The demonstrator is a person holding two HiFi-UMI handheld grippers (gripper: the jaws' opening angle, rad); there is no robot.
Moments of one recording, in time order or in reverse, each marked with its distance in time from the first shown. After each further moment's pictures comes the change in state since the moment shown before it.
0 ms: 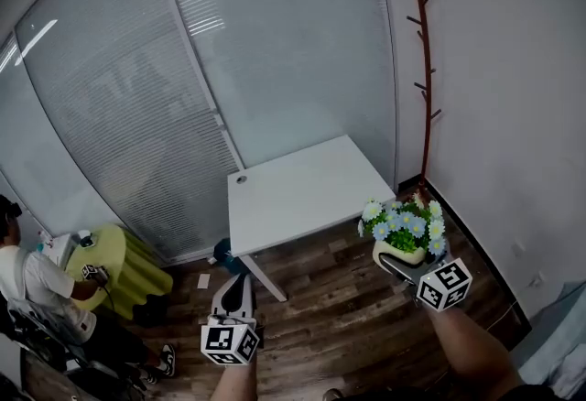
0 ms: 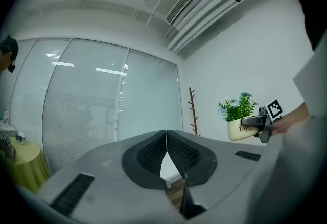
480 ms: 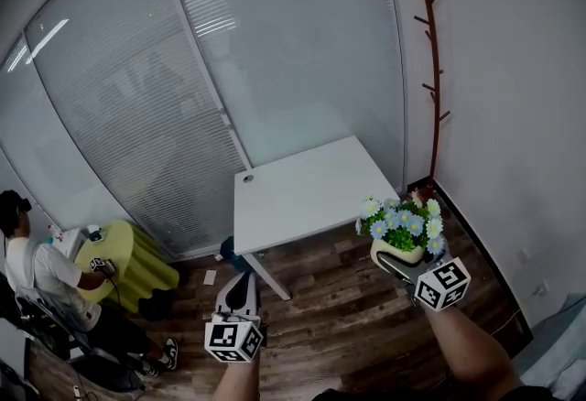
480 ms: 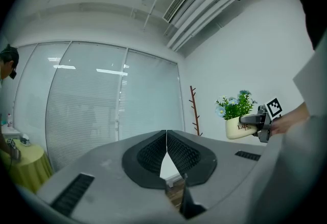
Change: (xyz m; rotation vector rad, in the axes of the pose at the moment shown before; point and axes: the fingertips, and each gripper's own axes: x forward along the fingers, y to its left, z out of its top) left arm 0.011 -0.027 0.003 0.021 0.019 0.036; right arm 0.005 -0.018 0.007 0.017 -0.023 0.053
